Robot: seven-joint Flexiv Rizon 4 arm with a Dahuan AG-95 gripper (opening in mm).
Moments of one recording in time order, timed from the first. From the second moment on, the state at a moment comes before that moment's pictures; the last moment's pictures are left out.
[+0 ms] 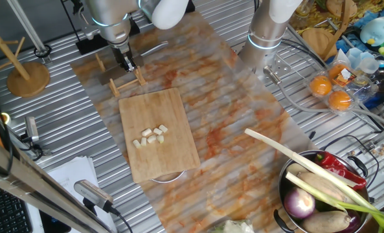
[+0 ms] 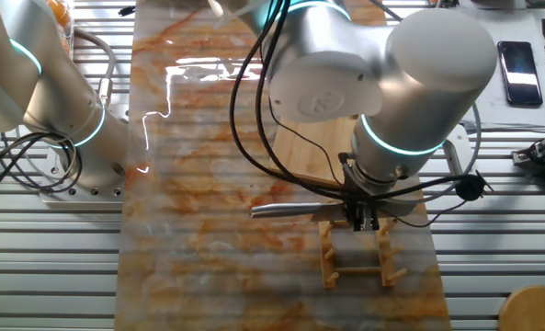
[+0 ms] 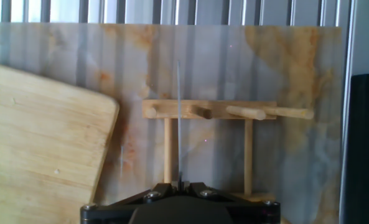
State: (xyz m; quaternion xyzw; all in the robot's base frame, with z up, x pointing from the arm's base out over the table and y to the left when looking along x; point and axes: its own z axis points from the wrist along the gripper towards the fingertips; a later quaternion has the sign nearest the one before) arm 0.498 -0.153 0.076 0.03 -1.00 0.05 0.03
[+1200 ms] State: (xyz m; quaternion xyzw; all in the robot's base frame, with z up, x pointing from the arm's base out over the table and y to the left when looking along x) arm 0.496 -0.155 0.056 0.03 -1.00 0.07 0.02
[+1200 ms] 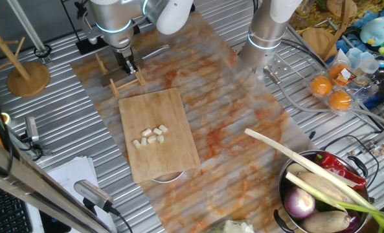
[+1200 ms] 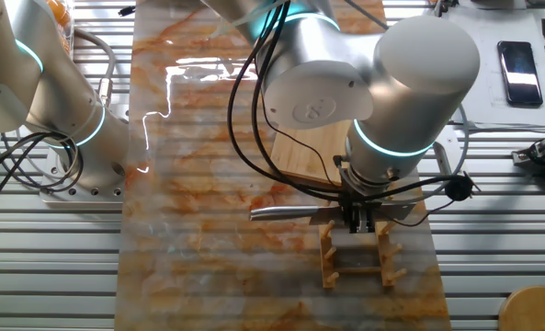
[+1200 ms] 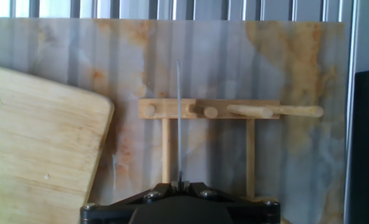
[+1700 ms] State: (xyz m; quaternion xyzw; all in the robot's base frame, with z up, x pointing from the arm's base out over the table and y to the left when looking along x) arm 0.497 -0.157 0.055 0.03 -1.00 0.07 -0.01
